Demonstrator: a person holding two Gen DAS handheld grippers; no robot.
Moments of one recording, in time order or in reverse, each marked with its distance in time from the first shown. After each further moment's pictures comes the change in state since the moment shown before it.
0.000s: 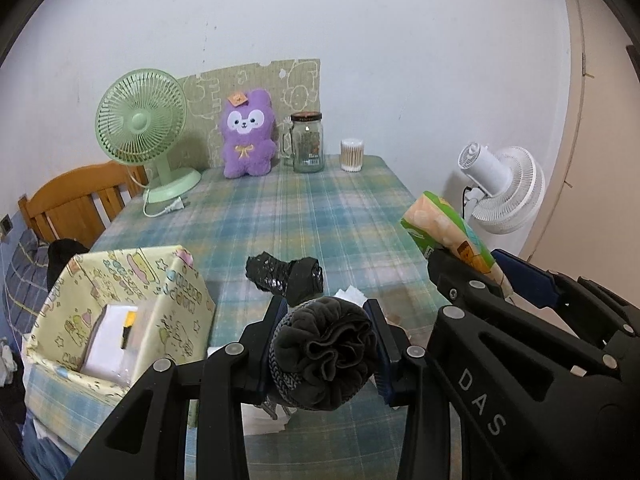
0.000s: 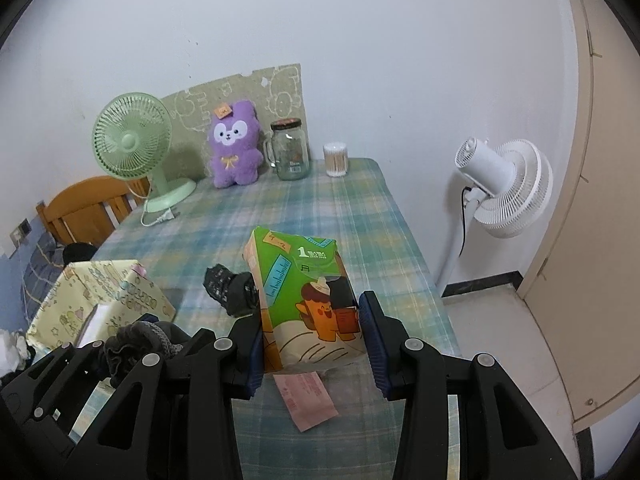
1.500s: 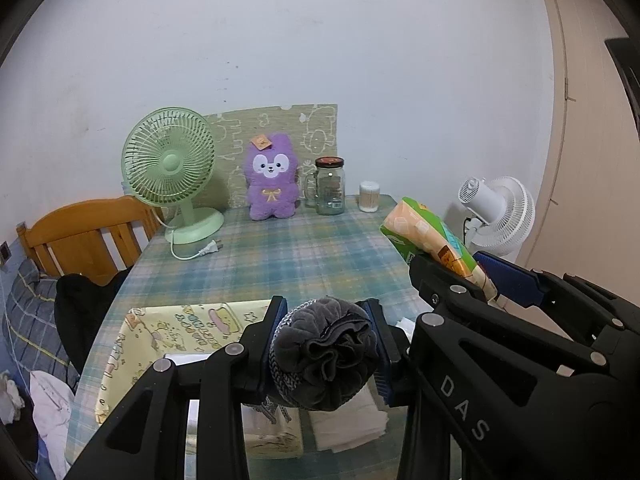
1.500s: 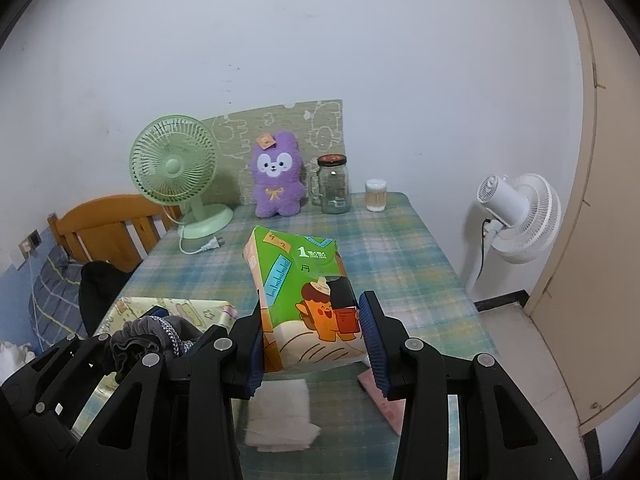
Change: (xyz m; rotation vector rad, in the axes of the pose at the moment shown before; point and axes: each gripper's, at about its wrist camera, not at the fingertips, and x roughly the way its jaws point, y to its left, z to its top) left arm -0.050 0.097 0.023 0.042 -0.110 -0.054; right arm -0.037 0.107 0.026 -0.013 -0.078 -0.002
